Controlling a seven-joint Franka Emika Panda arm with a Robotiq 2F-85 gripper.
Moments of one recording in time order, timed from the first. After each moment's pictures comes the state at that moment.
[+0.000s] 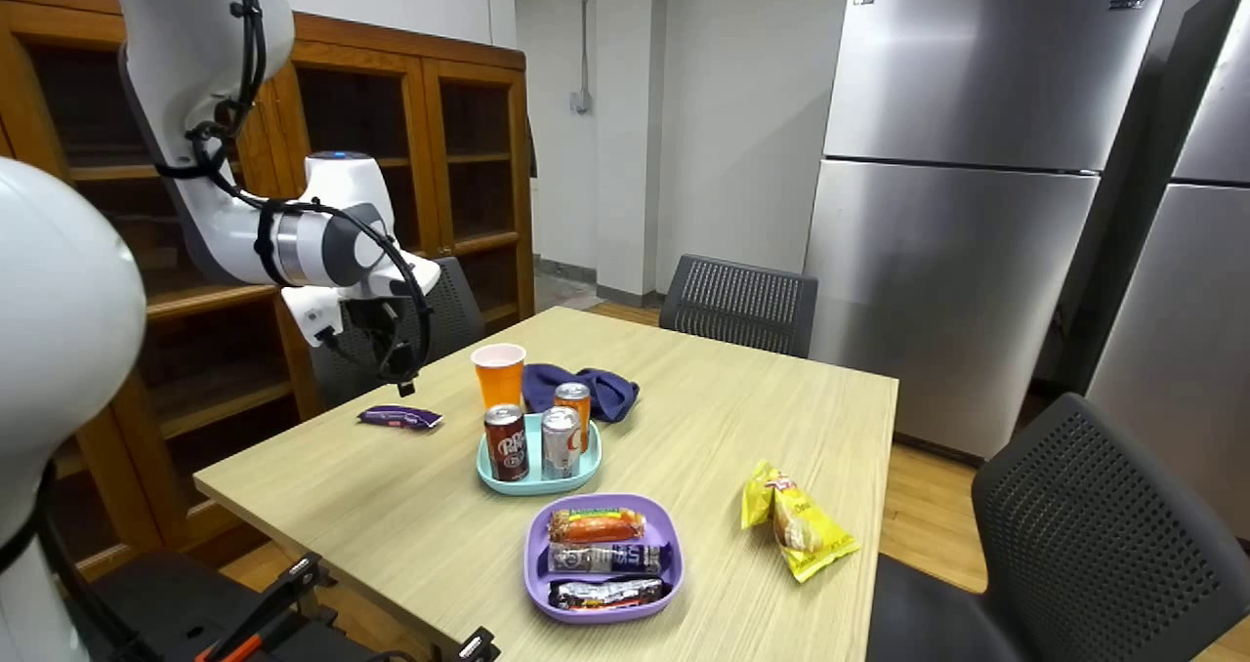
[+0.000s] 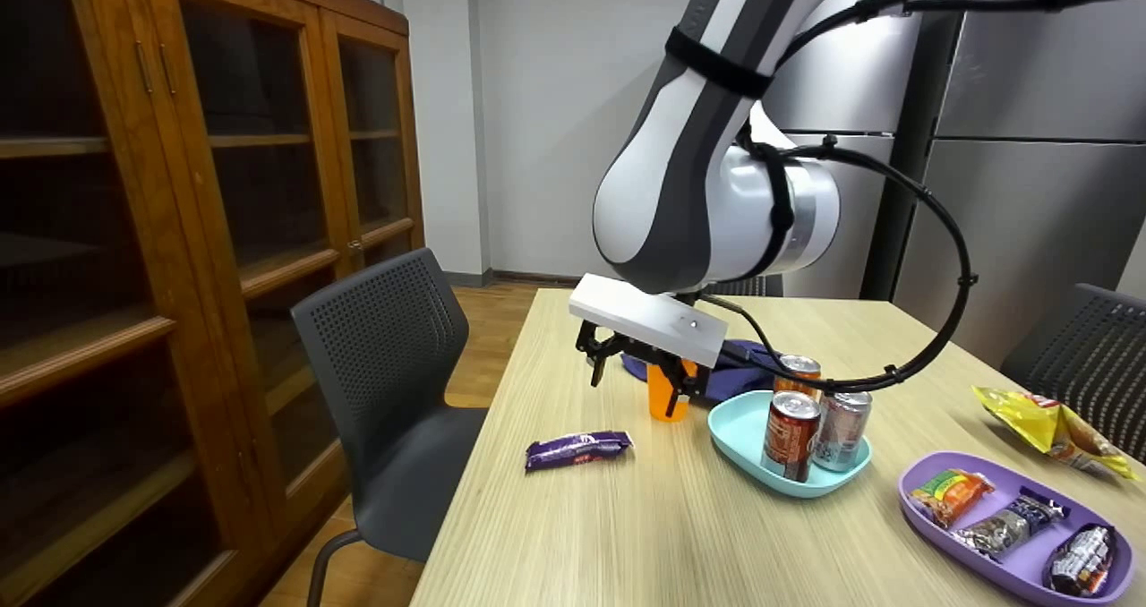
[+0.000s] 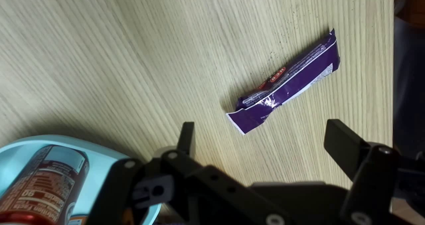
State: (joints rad) arm 0.56 0.46 -0.06 -2.28 0.11 2.97 0.79
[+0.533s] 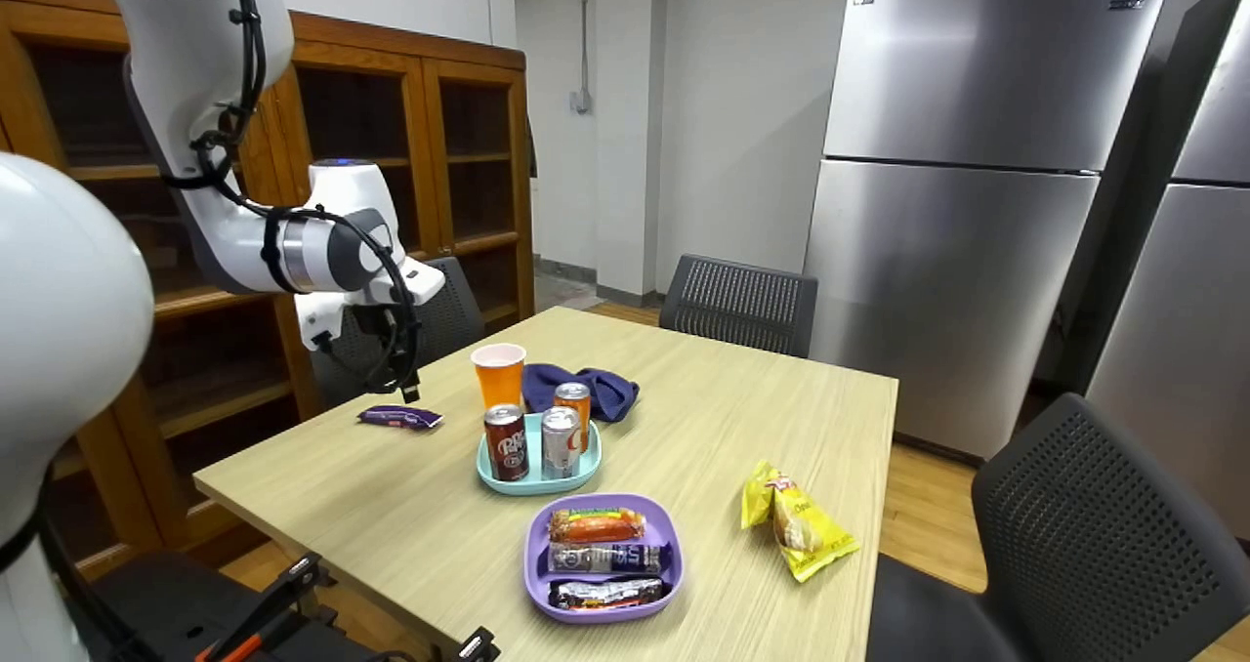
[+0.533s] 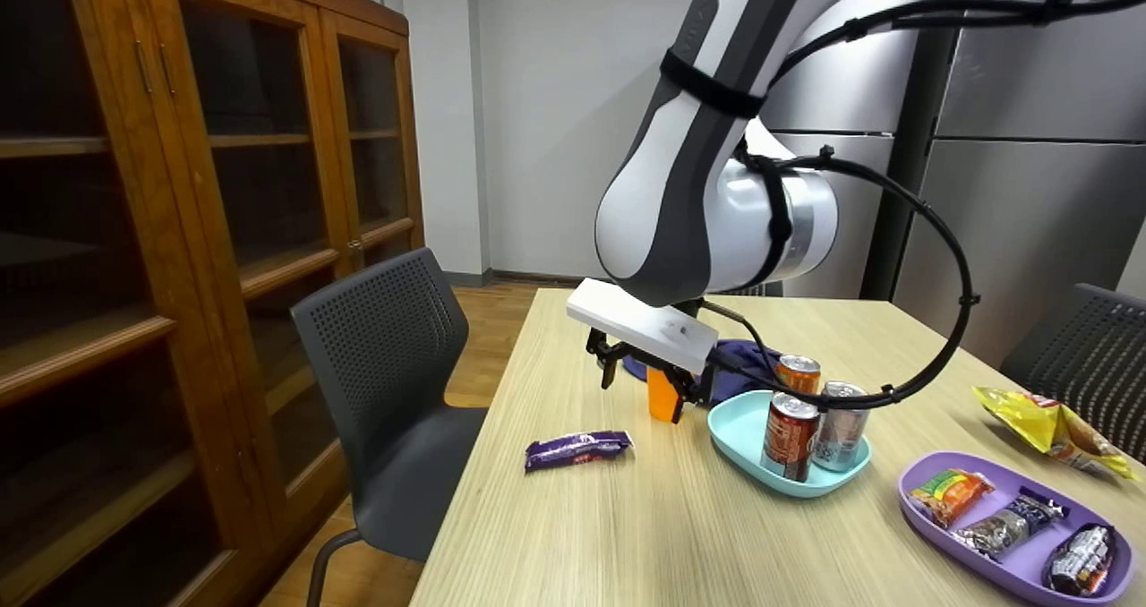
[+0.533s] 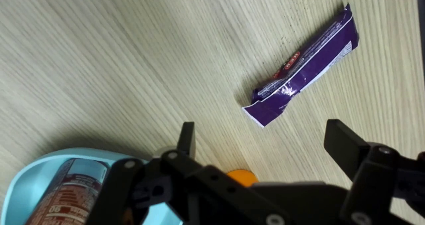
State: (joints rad) arm 0.63 0.49 -0.14 -2.27 0.11 2.96 0.94
